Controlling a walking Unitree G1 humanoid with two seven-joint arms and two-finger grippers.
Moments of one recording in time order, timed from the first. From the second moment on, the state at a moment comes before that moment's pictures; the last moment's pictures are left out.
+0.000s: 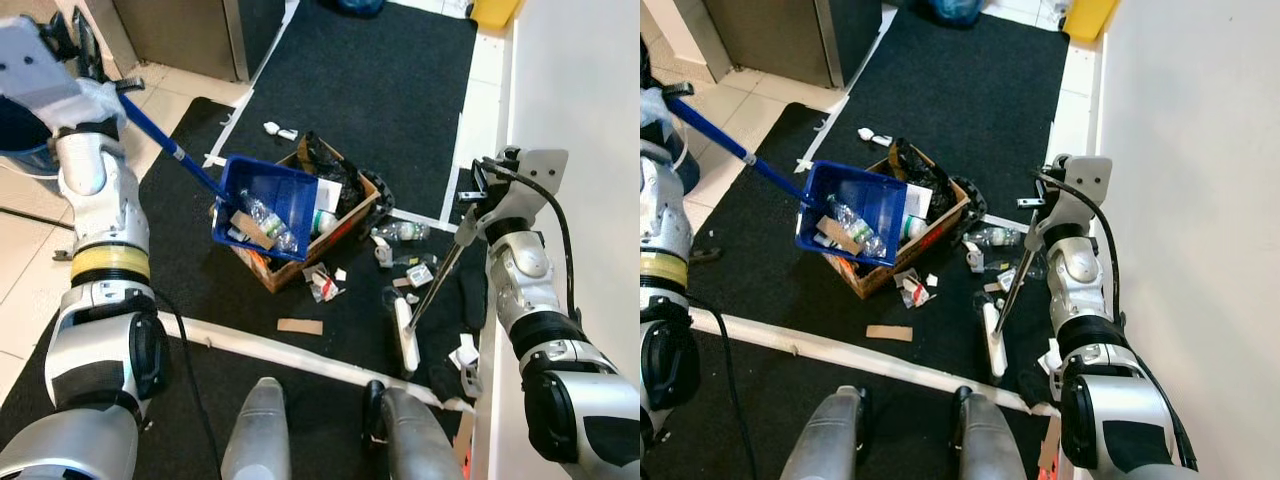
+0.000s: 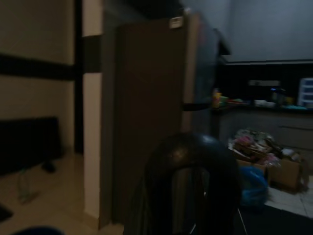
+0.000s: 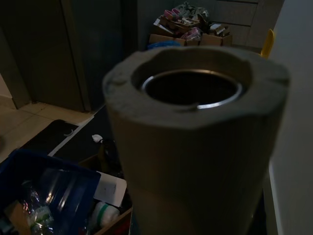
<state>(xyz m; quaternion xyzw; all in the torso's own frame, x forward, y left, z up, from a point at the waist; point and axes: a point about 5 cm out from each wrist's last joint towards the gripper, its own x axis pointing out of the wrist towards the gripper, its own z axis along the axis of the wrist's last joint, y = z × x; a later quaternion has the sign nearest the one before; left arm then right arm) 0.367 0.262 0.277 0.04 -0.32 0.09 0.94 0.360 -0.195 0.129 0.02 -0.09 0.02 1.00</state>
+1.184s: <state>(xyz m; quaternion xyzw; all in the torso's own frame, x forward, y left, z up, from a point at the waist) 0.381 0.199 0.292 0.22 -0.36 -0.02 0.90 0.354 -0.196 0.124 0.03 -0.10 0.02 0.99</state>
